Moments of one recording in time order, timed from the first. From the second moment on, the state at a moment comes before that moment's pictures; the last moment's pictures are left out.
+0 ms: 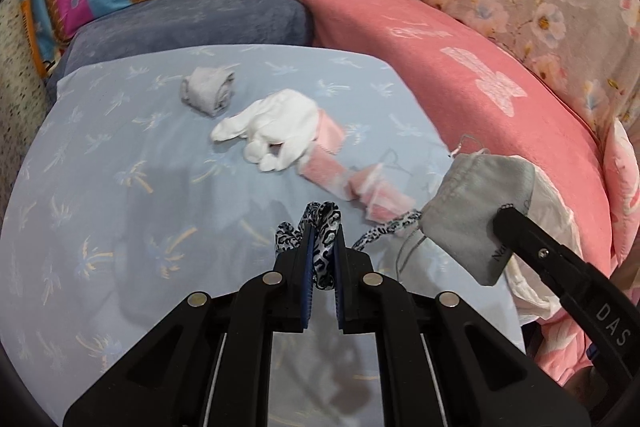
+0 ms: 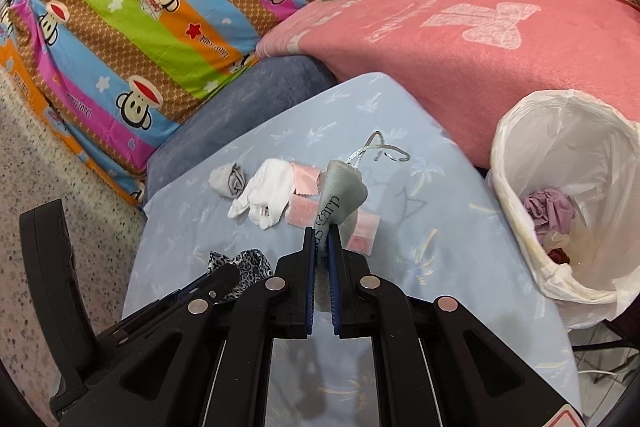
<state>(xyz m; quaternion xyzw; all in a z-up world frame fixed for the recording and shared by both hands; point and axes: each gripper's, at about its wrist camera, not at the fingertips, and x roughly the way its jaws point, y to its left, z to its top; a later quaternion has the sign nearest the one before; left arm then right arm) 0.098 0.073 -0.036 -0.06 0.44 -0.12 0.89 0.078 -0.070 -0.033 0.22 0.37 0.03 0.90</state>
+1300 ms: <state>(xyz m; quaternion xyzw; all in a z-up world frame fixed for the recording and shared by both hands) 0.083 -0.125 -0.001 0.03 0.42 -0.30 0.86 -0.007 -0.274 -0.026 0.31 0.28 -0.15 0.90</state>
